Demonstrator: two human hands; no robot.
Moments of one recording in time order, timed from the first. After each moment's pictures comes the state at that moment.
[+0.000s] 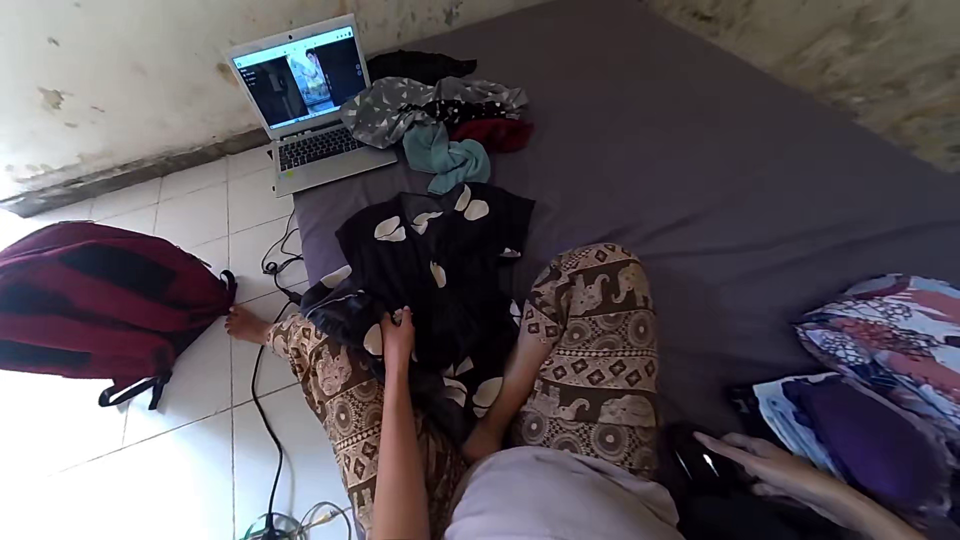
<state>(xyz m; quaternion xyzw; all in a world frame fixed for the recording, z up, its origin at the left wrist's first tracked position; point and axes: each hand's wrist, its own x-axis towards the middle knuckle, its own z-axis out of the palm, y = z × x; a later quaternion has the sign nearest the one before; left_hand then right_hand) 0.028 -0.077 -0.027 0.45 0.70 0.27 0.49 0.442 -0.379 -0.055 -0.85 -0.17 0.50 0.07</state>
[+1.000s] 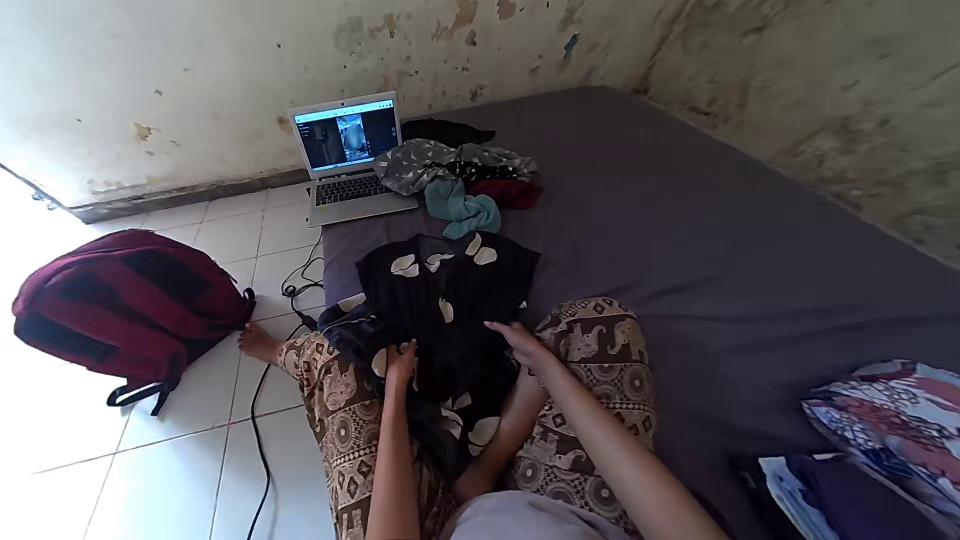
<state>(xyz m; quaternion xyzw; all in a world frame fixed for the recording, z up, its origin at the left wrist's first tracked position) 0.021 -0.077 -0.032 0.42 0.71 0.24 0.52 0.256 -0.084 -0.053 -0.70 -0.24 0.54 0.39</state>
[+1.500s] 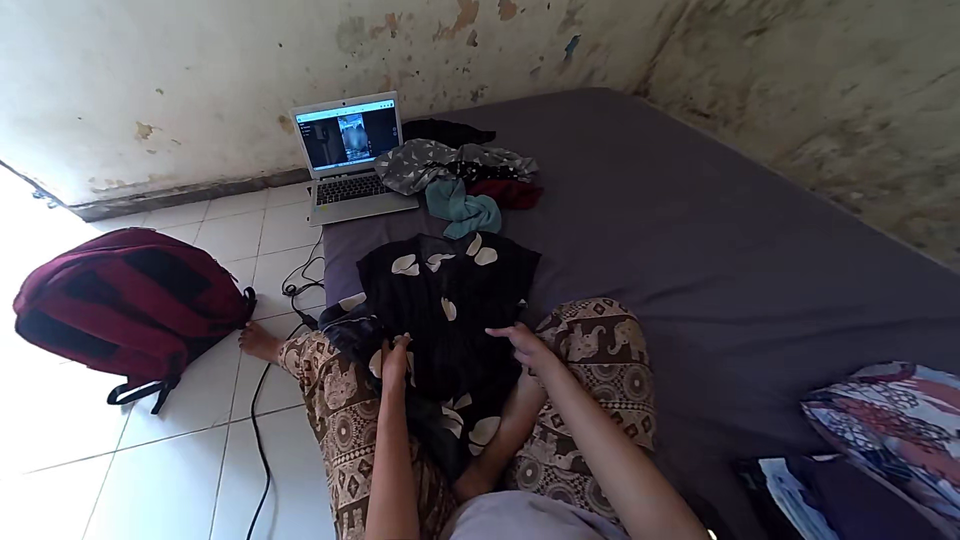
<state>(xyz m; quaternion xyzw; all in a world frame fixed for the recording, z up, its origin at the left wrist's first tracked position) 0.020 -0.077 -0.024 0.31 0.68 0.37 0.55 0.256 -0.085 -0.050 -0.69 -0.20 0.56 0.42</state>
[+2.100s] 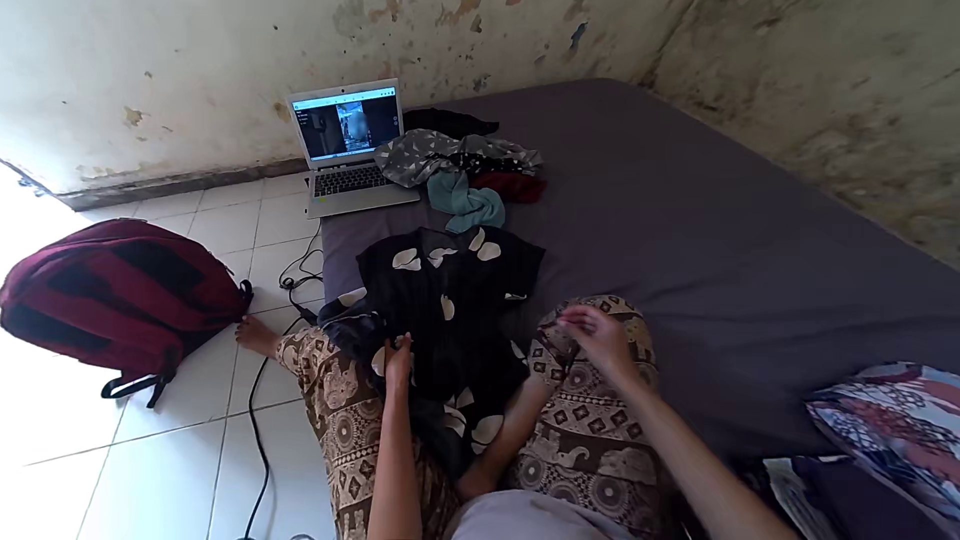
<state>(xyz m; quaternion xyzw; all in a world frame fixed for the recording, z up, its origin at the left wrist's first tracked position) 0.022 -0.079 -0.025 0.33 0.70 0.34 0.53 0.318 -0.147 0.005 -0.72 -0.49 0.25 0.43</state>
